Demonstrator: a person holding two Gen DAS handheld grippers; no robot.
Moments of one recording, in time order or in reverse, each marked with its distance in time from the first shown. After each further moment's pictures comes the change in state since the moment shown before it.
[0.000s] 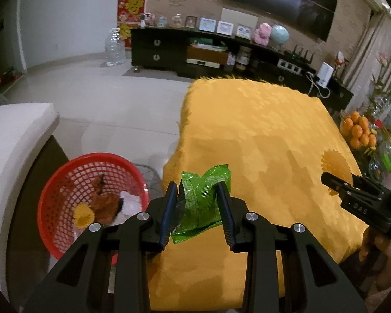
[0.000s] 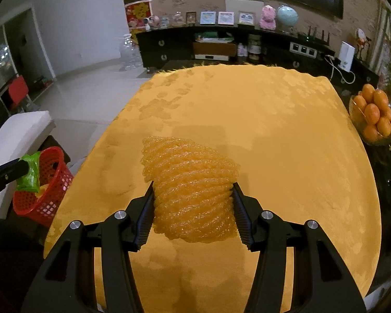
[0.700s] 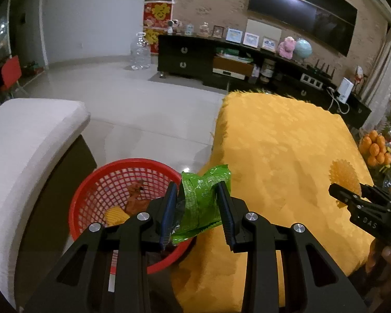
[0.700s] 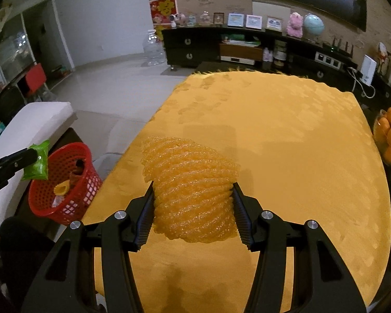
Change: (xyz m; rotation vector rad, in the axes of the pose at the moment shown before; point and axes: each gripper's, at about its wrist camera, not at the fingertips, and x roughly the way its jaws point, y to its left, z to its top) left arm -0.016 0.047 0.007 -0.064 -0.049 0.100; right arm 0.004 0.058 0.018 -0.081 0.007 0.086
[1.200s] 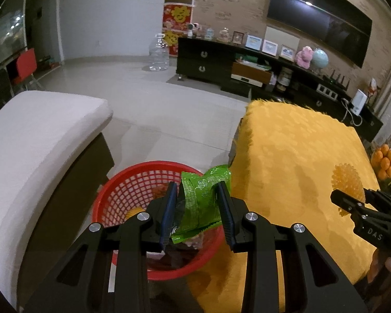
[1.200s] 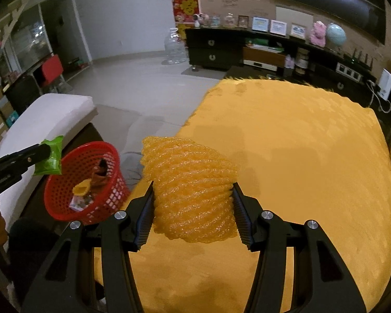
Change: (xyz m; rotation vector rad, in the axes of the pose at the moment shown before) left arm -0.009 0.035 0.000 -0.063 -0.022 0.068; right arm 0.007 0.048 0.017 -0.073 0.002 0.077
